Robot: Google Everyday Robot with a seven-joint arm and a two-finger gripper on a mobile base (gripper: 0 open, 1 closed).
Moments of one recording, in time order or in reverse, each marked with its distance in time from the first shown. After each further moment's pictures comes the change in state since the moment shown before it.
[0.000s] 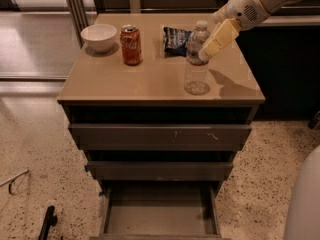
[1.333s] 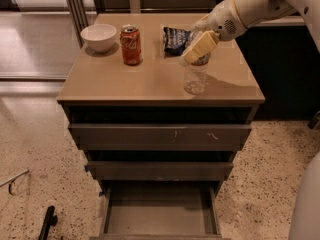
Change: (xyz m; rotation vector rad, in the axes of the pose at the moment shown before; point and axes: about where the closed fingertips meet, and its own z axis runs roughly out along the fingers) arm -0.014 0.002 0.047 -0.027 -0.107 -0.039
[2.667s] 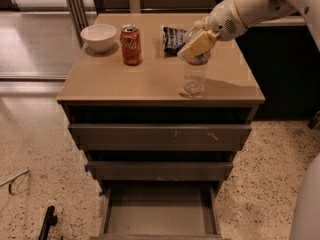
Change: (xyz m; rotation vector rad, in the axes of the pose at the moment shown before) arm 0.000 0.001 0.000 -0.001 -0.001 -0.002
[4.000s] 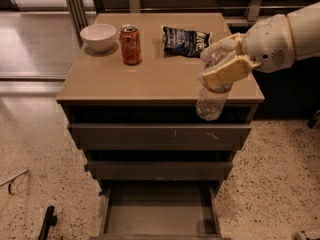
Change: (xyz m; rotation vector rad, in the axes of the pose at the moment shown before) arm 0.004 0.132 -0.071 -0.013 -0.172 -0.054
